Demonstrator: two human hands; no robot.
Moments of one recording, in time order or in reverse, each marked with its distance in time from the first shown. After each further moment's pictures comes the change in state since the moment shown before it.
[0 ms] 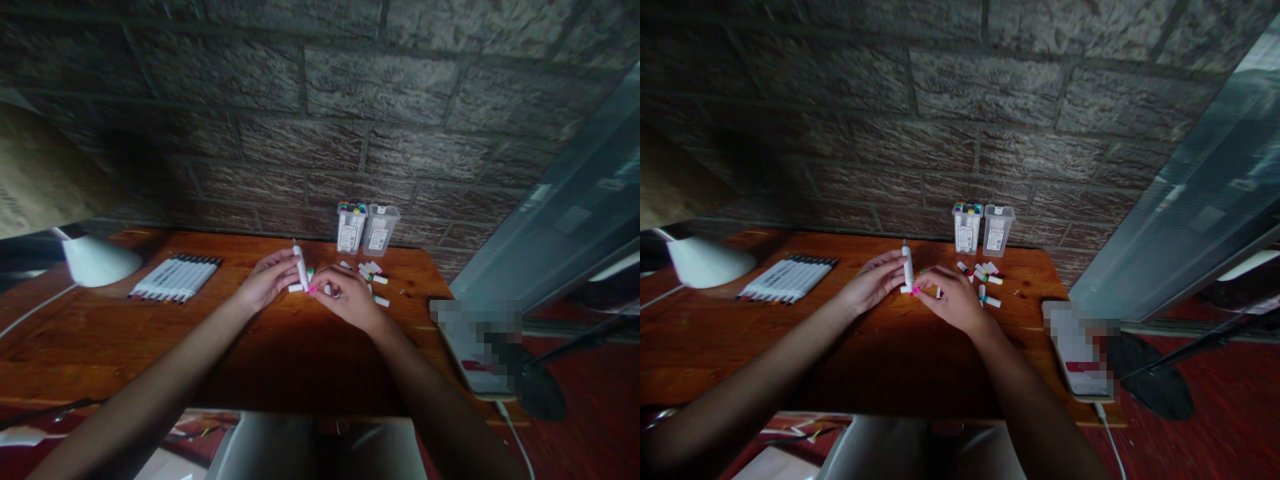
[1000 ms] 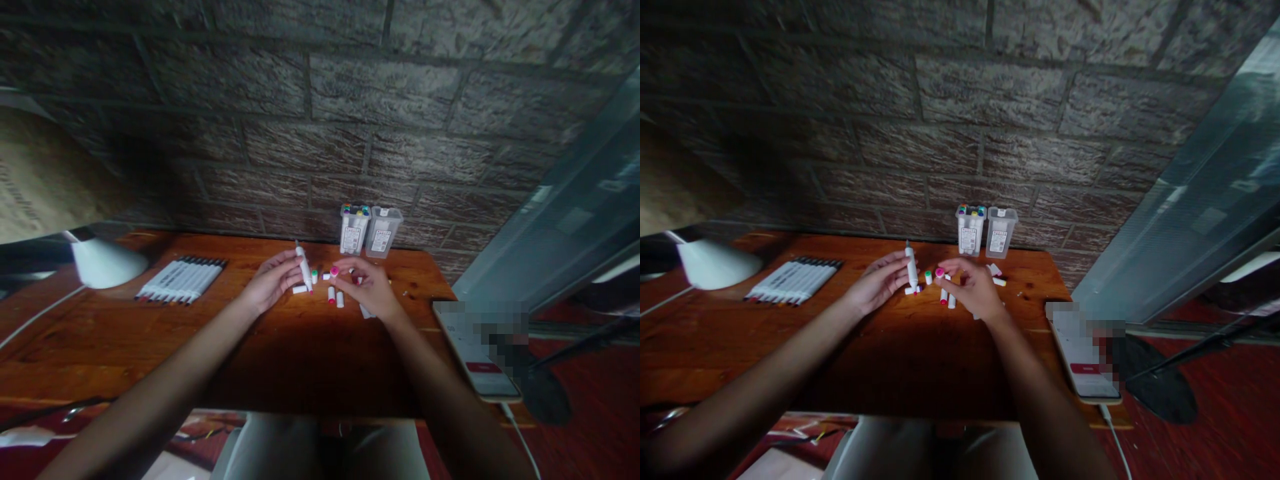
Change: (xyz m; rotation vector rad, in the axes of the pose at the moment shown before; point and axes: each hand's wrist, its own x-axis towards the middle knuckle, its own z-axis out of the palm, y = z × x) left_hand 0.001 0.001 0.000 -0.004 0.045 -0.005; right_hand 0.001 0.016 -0.017 0.162 0.141 0.251
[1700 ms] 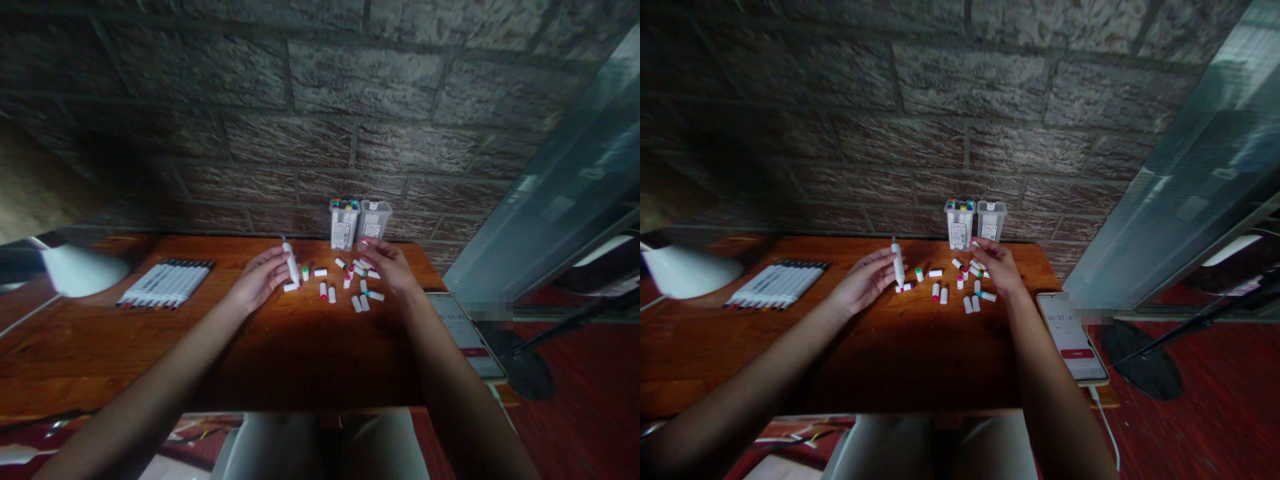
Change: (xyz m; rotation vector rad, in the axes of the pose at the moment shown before) left_hand 0.001 0.002 0.000 0.012 0.033 -0.004; right_hand 0.015 0.031 -0.054 0.464 0.290 0.403
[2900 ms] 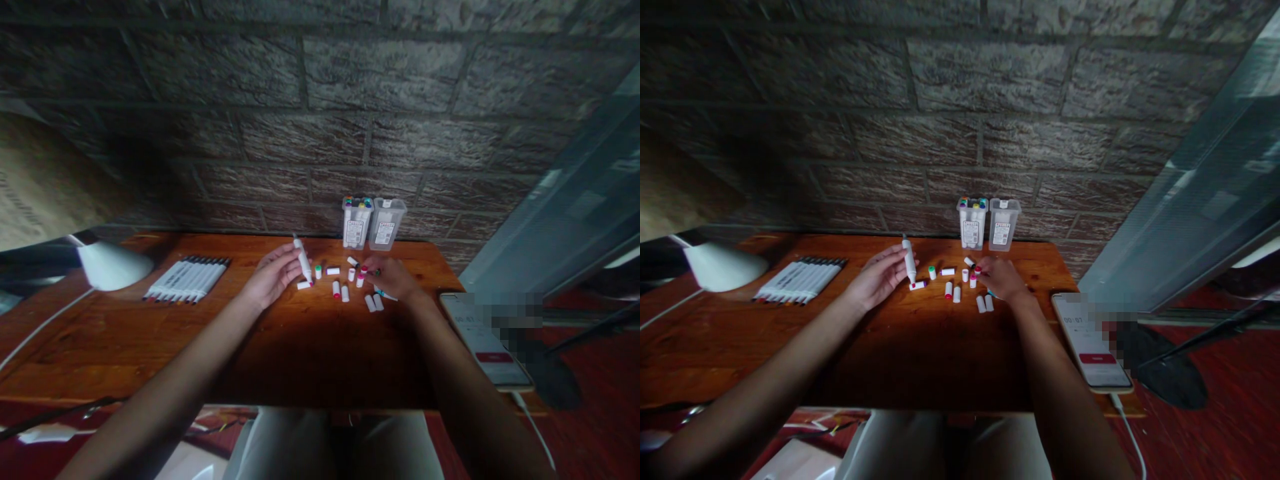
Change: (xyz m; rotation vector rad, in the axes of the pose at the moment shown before) left_hand -0.001 0.004 0.000 -0.030 0.002 0.017; right_hand -0.005 0.025 -0.006 -0.980 -0.264 -0.282
